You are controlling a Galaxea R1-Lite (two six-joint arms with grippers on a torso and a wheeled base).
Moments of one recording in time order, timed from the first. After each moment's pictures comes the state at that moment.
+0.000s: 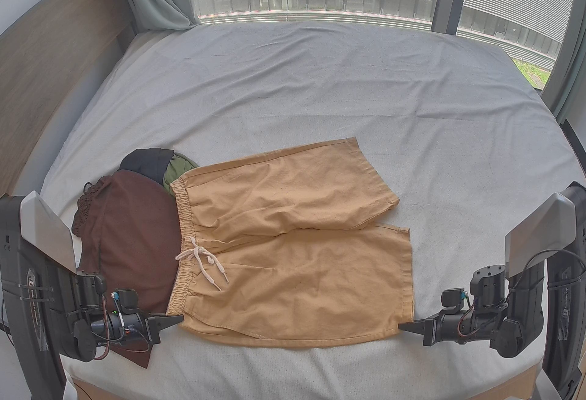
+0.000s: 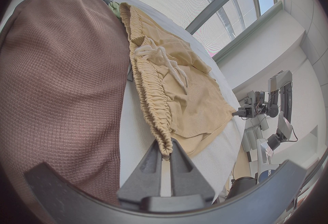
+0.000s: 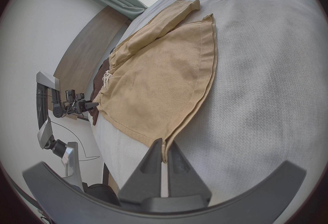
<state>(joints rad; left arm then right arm) 0.11 2.44 -0.12 -1.55 -0.79 0.02 0.24 2.41 -0.13 -1.54 0.55 0.25</state>
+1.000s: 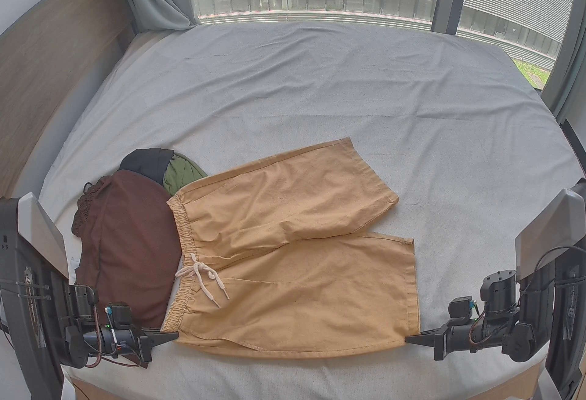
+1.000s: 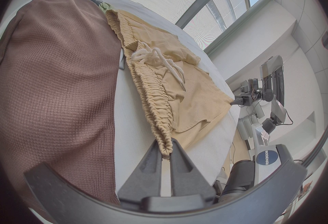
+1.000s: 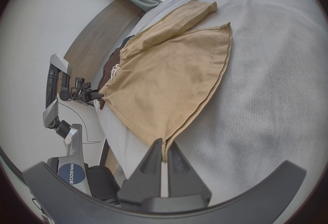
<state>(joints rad) 0.19 2.46 -0.02 -1.55 -0.89 0.23 0.23 2.36 -0.02 -1.54 0.61 0.09</state>
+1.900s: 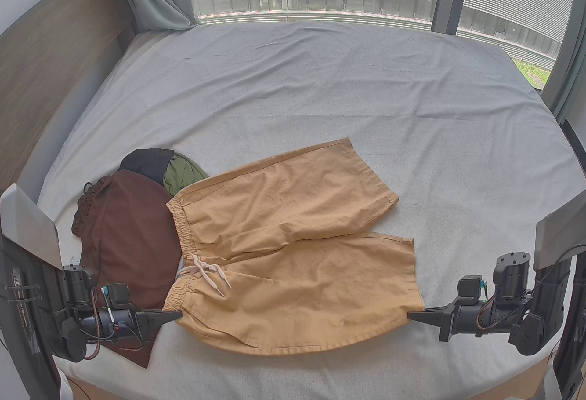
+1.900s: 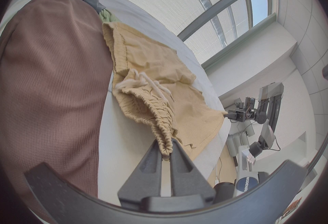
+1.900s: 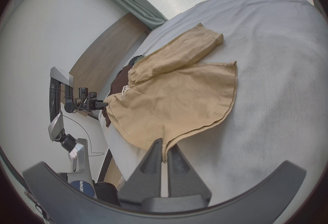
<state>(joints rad) 0.13 2.32 -0.06 -1.55 -0.91 -0.07 0.22 2.21 -0.05 -1.54 0.62 0.17</state>
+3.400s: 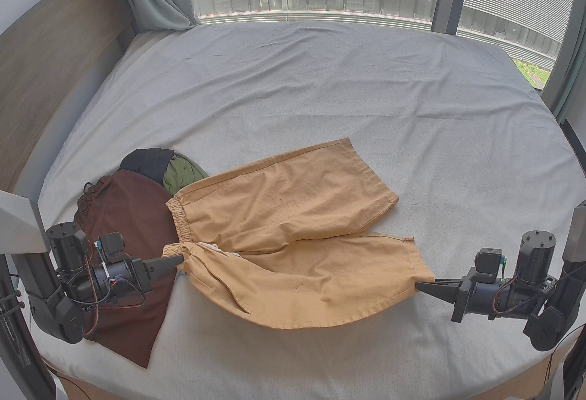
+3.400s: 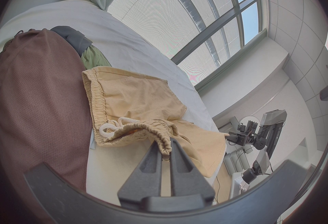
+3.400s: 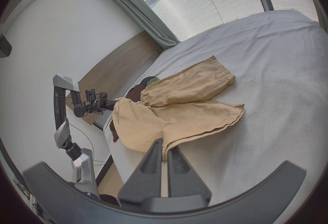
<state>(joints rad) 0.03 2.10 -0.23 -1.55 -0.82 -0.40 0.24 1.98 -0.07 -1.54 0.62 0.21</state>
